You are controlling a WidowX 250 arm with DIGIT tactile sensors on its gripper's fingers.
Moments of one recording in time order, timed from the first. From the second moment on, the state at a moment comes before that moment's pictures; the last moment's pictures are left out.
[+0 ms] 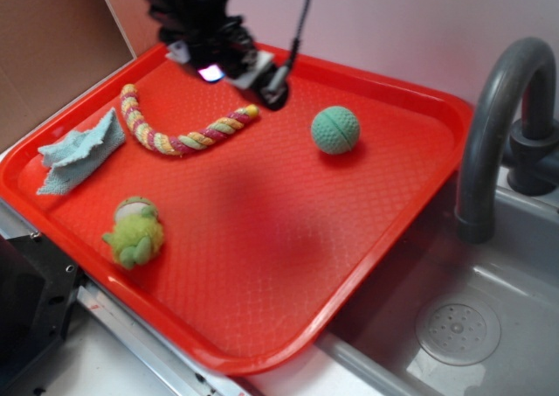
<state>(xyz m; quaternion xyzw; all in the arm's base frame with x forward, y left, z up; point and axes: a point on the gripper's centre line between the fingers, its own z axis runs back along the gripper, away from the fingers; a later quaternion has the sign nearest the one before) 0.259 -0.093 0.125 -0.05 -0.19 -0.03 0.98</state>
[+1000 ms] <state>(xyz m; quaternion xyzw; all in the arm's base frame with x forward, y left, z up) 0.310 -0.132 0.051 -0.05 -0.12 -0.12 0.98</state>
